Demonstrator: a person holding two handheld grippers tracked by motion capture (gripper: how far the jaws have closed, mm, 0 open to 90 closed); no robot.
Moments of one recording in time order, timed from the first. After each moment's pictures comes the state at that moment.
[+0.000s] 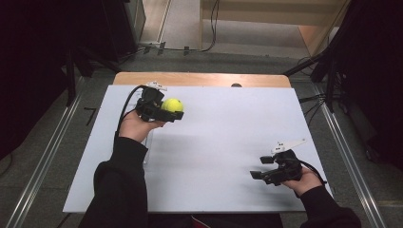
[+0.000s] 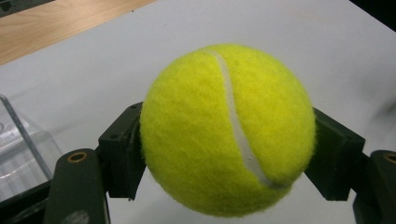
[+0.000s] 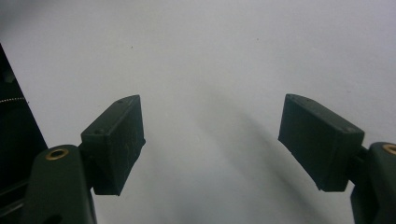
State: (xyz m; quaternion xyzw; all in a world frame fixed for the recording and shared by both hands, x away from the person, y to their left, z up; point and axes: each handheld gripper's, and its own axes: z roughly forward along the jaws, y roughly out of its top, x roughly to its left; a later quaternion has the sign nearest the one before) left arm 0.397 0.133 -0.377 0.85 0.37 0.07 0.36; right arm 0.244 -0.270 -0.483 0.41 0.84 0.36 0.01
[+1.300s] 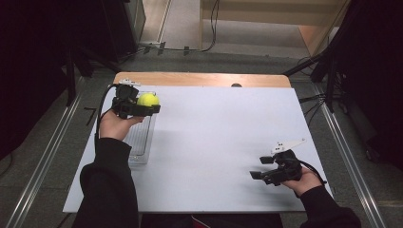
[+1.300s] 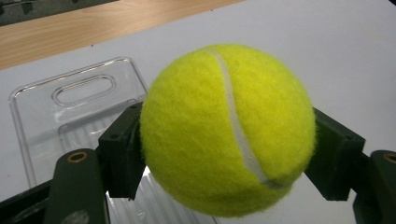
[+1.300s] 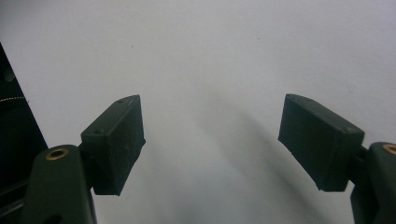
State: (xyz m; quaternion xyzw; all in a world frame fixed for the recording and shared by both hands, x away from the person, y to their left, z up) left arm 0.406 0.194 -0.375 0.81 0.45 0.12 0.36; right arm 0.245 -0.269 -0.484 0.41 0.84 0.36 0.01
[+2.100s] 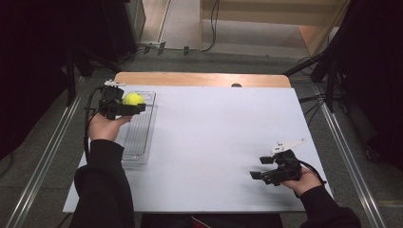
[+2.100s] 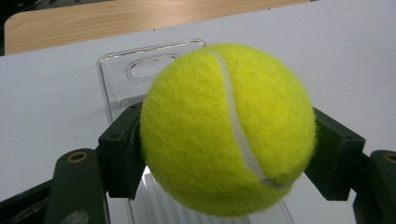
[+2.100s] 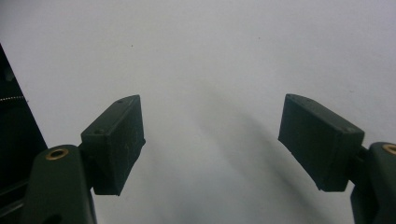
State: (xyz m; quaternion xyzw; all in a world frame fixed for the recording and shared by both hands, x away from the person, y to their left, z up) left arm 0.409 0.229 -0.385 0.77 0.51 0.16 0.34; right arm 0.245 -0.269 -0.484 0.41 0.84 0.36 0.01
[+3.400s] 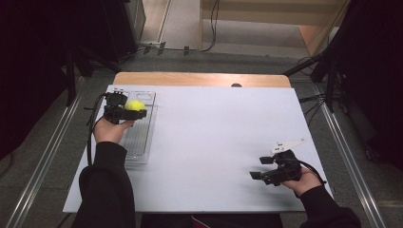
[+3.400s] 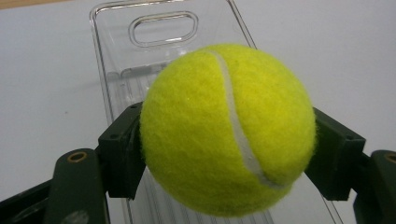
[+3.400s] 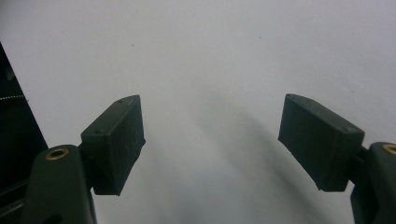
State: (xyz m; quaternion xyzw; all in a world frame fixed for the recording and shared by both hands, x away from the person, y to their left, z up) left arm 0.420 0.229 -0.420 0.78 0.53 0.15 0.31; right arm 0.245 -0.268 -0.484 0.40 0.84 0.36 0.01
